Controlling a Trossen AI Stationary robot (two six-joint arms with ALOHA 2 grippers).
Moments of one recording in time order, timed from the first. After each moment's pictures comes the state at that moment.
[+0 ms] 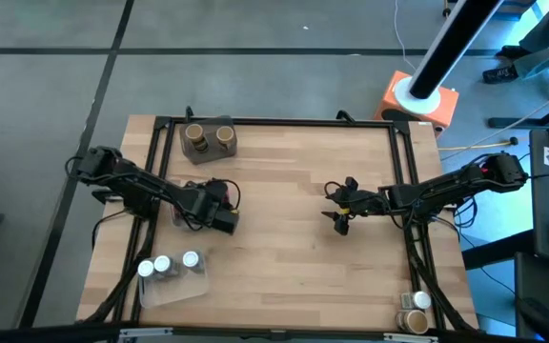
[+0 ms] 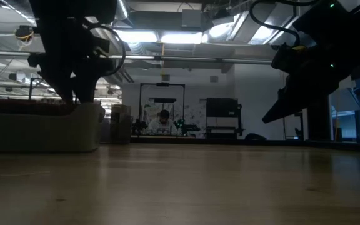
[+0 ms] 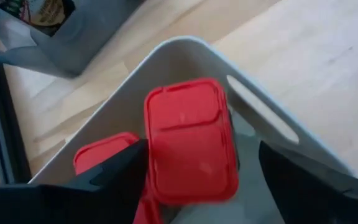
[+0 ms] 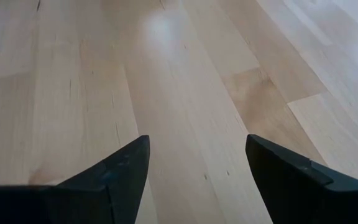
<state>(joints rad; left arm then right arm) -0.27 1.55 1.00 -1.09 -0.60 -1.30 0.13 1.18 0.38 0.11 0.28 0.30</state>
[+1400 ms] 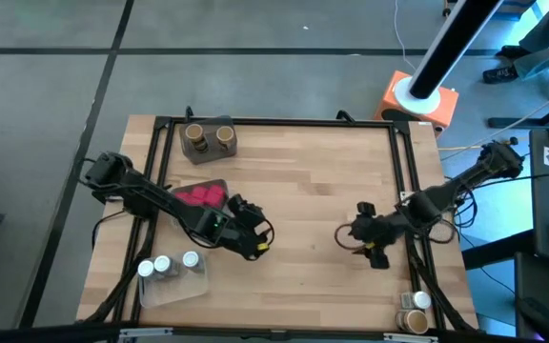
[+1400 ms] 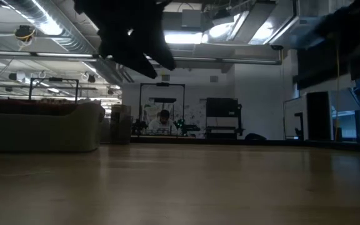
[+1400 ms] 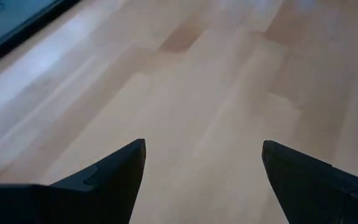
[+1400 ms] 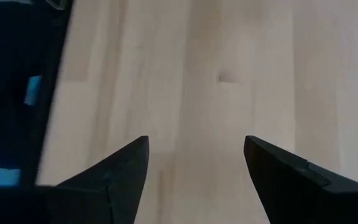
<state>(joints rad) -0.39 1.67 1.12 -0.38 -0.73 -0.68 0.55 1.10 0.89 -0.76 0.10 0.46</state>
